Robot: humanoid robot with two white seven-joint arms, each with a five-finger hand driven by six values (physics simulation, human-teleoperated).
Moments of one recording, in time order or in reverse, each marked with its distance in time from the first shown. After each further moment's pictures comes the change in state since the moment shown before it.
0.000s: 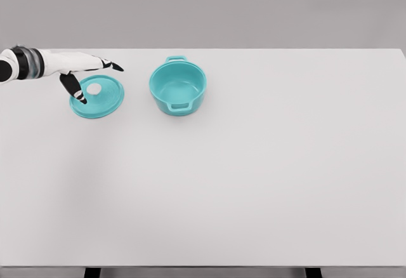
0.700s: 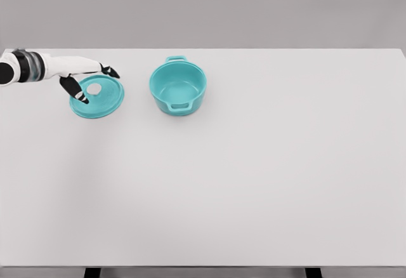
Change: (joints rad) left arm 0.002 -0.013 0.000 0.041 -0.009 0.011 0.000; right arm 0.000 0.000 0.000 0.000 0.000 0.000 0.000
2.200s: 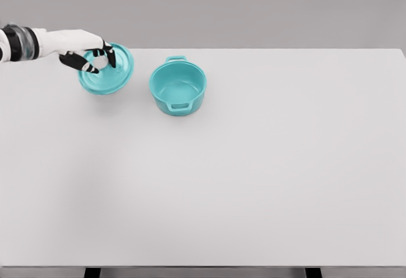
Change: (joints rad) left arm -0.041 0.071 -0.007 -0.203 0.068 0.018 0.000; right arm 0.000 0.000 0.000 0.000 0.000 0.000 0.000
